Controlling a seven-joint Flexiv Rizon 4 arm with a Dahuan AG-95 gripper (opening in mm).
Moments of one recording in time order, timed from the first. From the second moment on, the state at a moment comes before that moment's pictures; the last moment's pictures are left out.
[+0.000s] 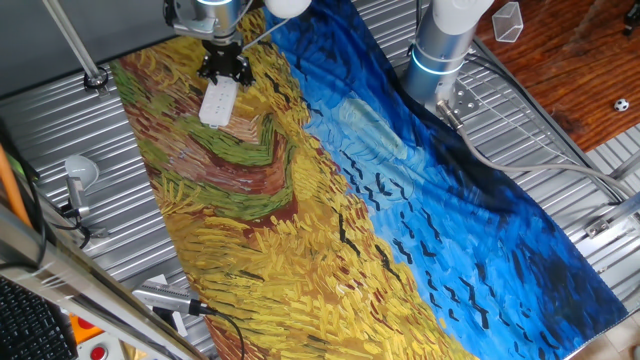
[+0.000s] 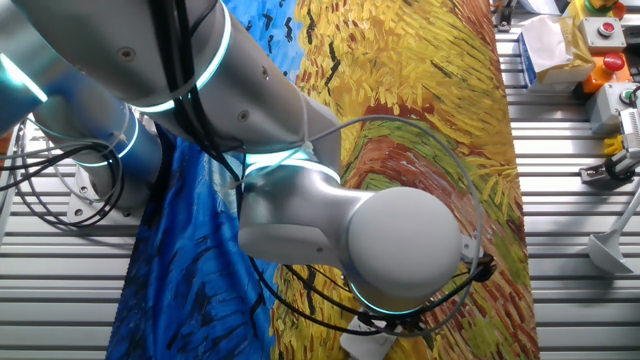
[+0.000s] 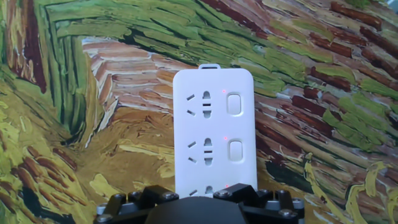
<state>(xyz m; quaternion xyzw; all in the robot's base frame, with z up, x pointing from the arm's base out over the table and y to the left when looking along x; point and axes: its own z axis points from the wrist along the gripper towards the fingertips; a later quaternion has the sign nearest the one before) 0.458 -0.254 0.013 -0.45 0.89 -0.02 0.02</state>
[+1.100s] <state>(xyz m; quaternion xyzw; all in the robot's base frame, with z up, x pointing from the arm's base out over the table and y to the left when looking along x) 0.481 -0.218 0.038 -0.43 0.90 -0.01 0.01</state>
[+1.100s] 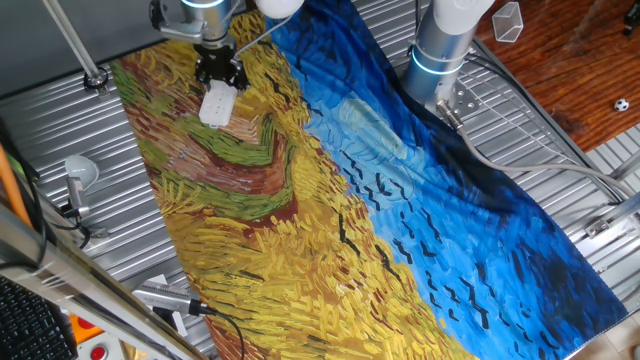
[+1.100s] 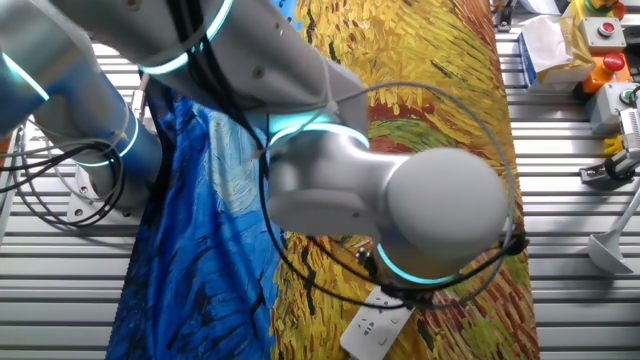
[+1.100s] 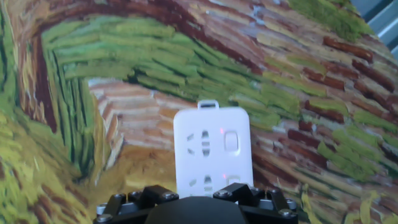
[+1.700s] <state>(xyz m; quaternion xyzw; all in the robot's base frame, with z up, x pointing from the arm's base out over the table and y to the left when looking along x) 0.483 -0.211 0.025 -0.43 0.90 -0.01 0.01</state>
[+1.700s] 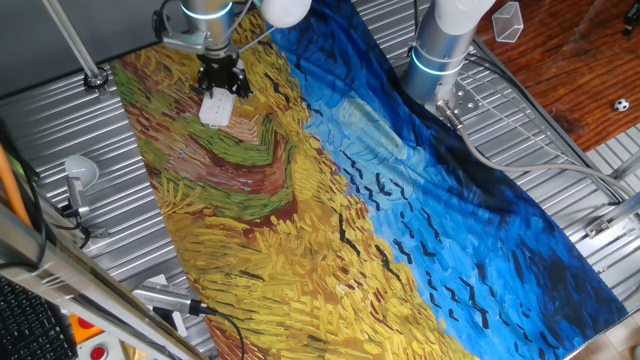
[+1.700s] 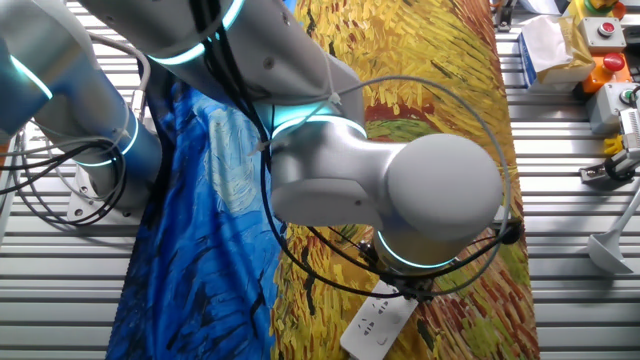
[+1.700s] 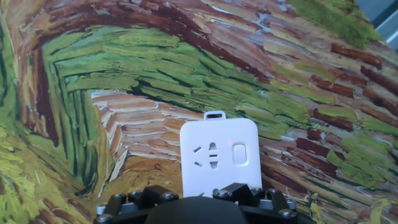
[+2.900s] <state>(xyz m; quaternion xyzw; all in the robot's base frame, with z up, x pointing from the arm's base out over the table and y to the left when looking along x) 0.480 -0.216 0.023 -0.43 0.90 -0.02 0.02</state>
